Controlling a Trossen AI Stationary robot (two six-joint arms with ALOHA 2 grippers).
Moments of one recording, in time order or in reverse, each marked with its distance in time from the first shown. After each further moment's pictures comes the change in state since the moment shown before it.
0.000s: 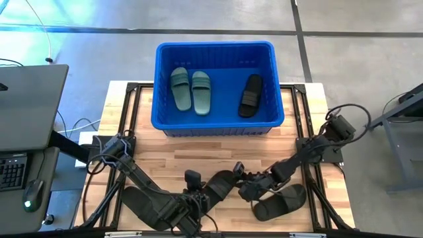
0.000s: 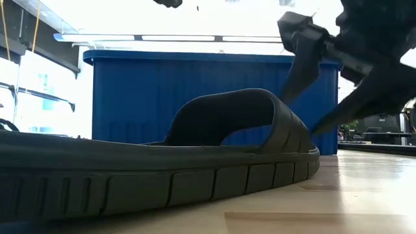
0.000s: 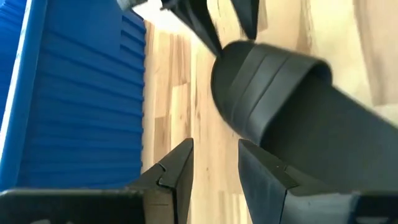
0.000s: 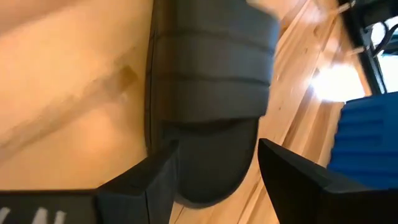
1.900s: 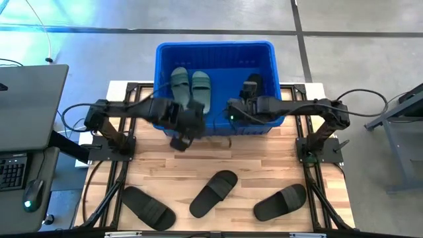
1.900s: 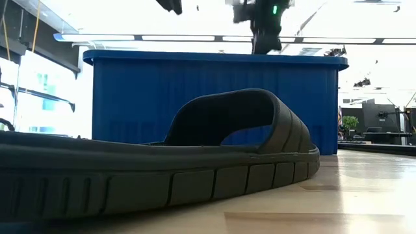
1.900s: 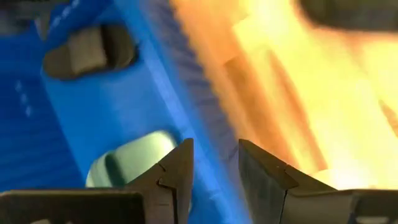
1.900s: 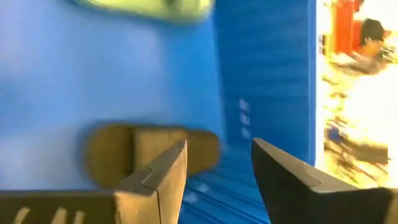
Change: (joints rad) left arm 0.603 -0.435 0.001 -0.170 0.564 0.914; right arm -0.660 -0.055 0.664 -1.023 0.387 0.275
